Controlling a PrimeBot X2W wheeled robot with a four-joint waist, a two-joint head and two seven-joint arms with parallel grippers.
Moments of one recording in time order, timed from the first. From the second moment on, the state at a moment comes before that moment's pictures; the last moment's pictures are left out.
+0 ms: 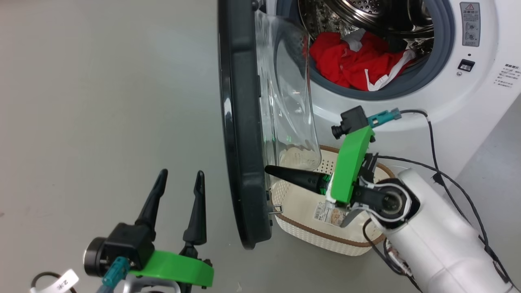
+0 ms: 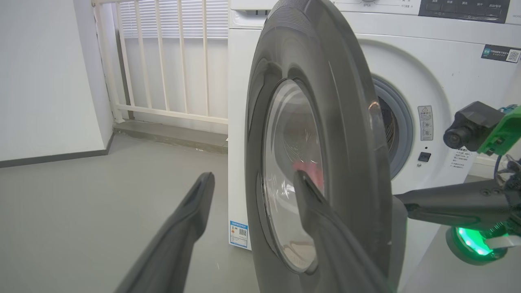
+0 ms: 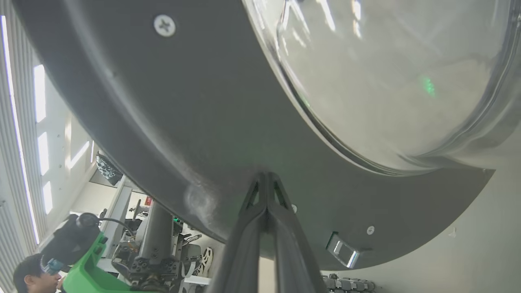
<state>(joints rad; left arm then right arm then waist) -0.21 0.15 -0.36 0.00 -0.35 0.25 -0.17 -0.65 -0.10 0.49 0.48 1.51 0.12 0.67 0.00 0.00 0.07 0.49</state>
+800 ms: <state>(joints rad) -0.18 0.17 -0.36 0.00 -0.37 0.26 -0.20 -0.44 -0.19 0.50 0.23 0.72 0.12 0.06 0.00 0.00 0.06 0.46</state>
